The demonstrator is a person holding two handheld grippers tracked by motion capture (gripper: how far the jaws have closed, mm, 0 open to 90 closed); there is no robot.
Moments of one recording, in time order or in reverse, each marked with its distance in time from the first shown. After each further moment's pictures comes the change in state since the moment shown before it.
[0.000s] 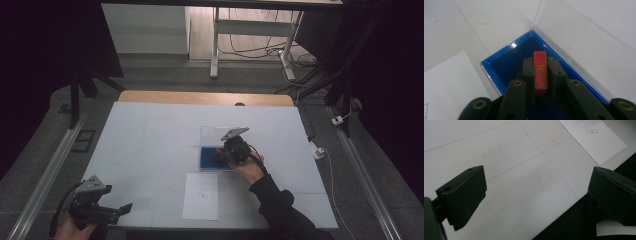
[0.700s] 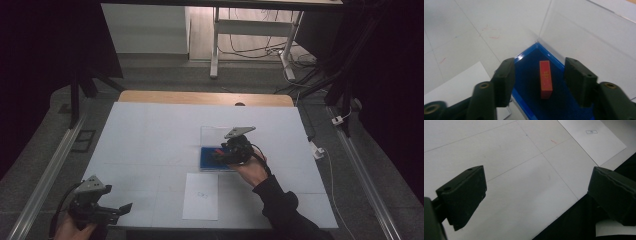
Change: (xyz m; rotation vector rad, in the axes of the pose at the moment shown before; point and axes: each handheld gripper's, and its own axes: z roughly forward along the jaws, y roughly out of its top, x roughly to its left) left arm 0.000 0.000 -0.001 -0.003 -0.002 -0.001; right arm 0.004 0.003 -0.019 -0.083 0.028 0.038
